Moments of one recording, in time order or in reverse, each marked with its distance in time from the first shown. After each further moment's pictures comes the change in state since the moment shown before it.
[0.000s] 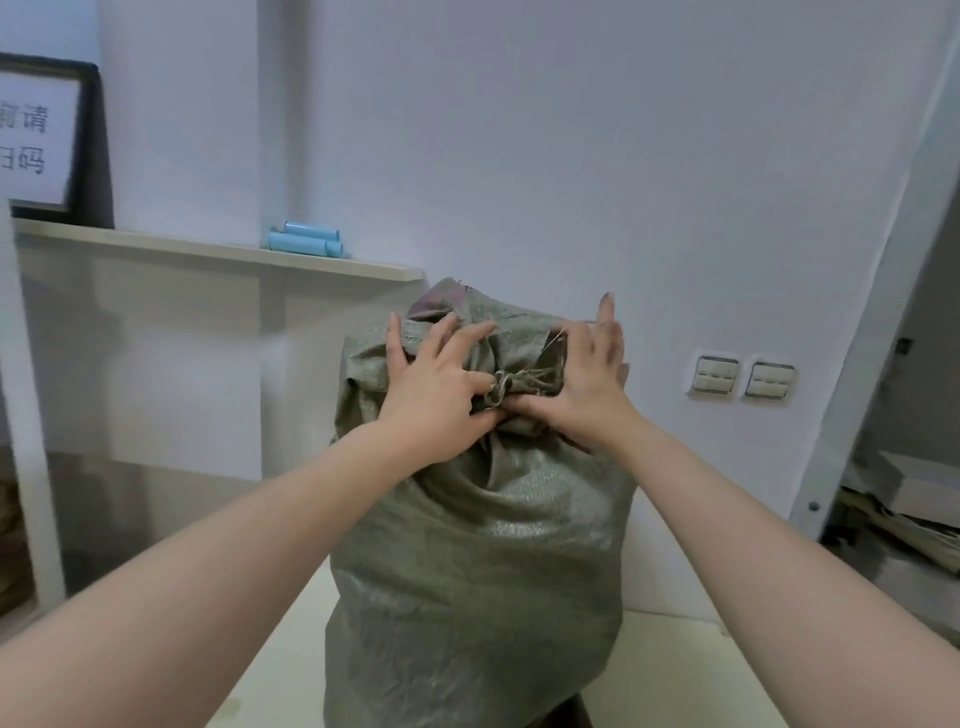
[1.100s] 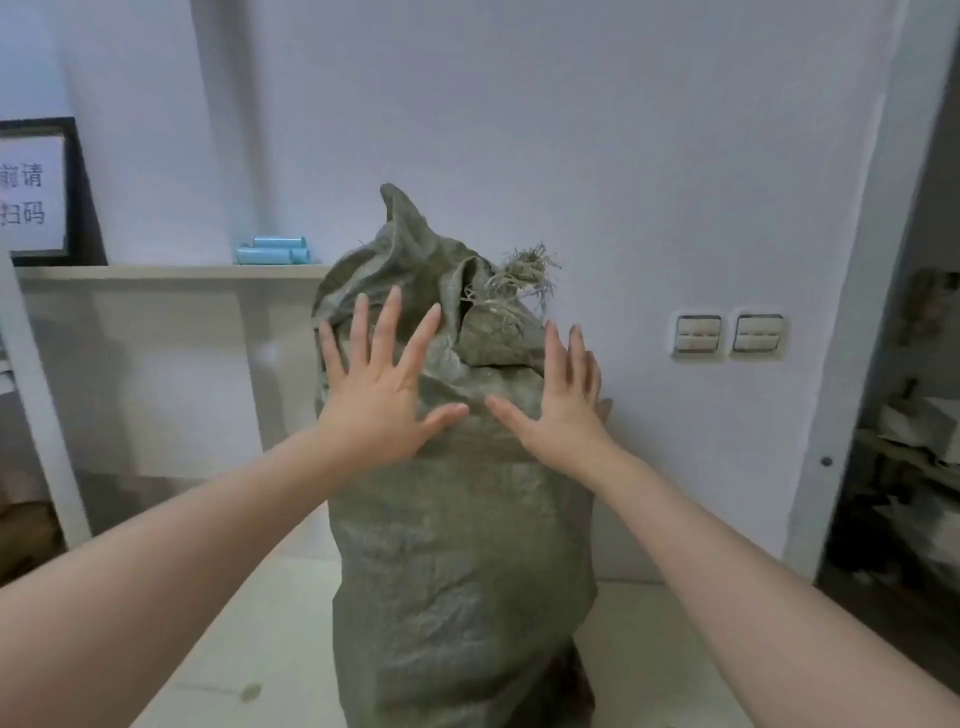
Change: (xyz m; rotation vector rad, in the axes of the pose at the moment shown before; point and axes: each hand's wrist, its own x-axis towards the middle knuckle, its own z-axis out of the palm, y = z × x) left_hand -0.008 0.033 0.011 0.167 -0.032 -0.164; right_hand -0.048 0.064 -0.003 0.157 -0.151 0.095
